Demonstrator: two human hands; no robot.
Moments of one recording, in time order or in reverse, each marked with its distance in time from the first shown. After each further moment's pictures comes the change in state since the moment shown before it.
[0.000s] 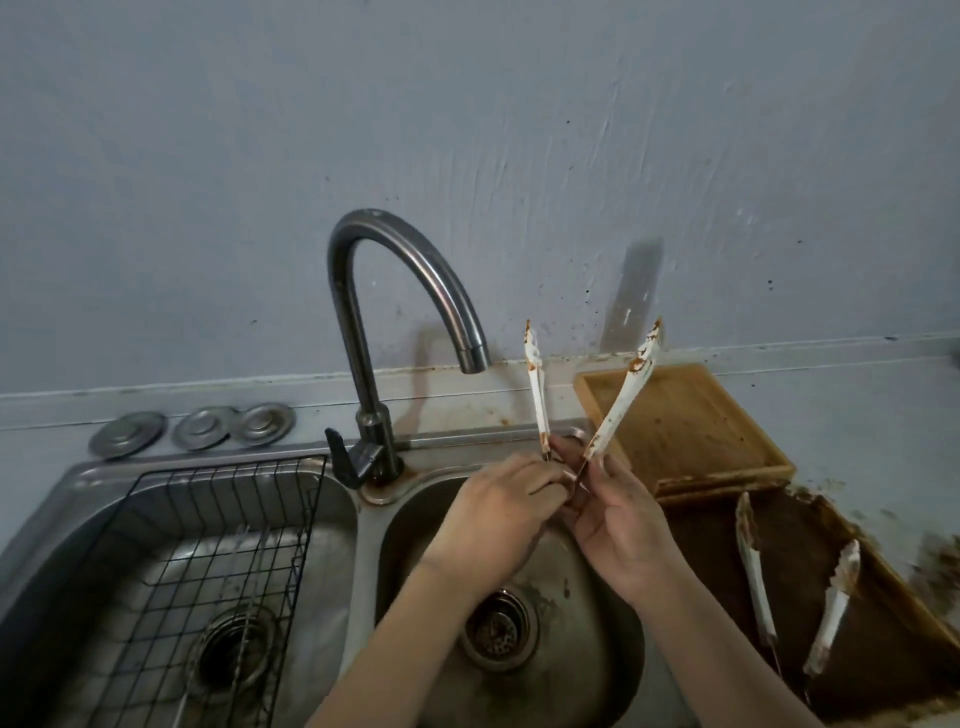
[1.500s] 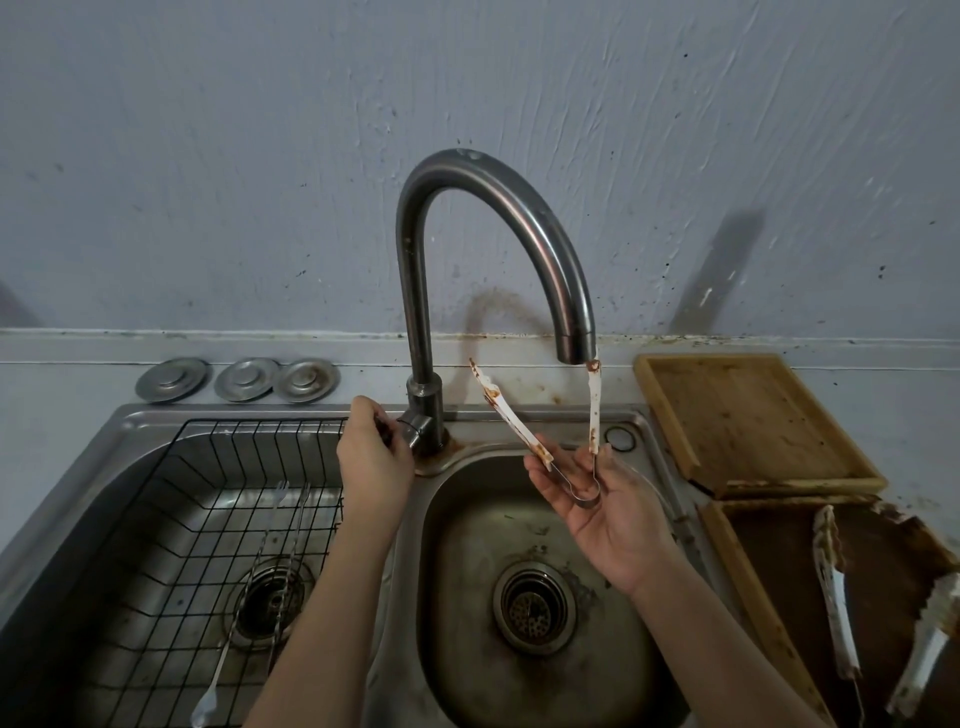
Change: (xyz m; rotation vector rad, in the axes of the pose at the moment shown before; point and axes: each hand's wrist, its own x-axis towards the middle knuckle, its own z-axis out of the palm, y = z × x) left_hand -0.075 -0.119 -0.014 -0.194 0.398 -1.233; right_hand 0.032 0.046 0.028 0.100 0.094 0.197
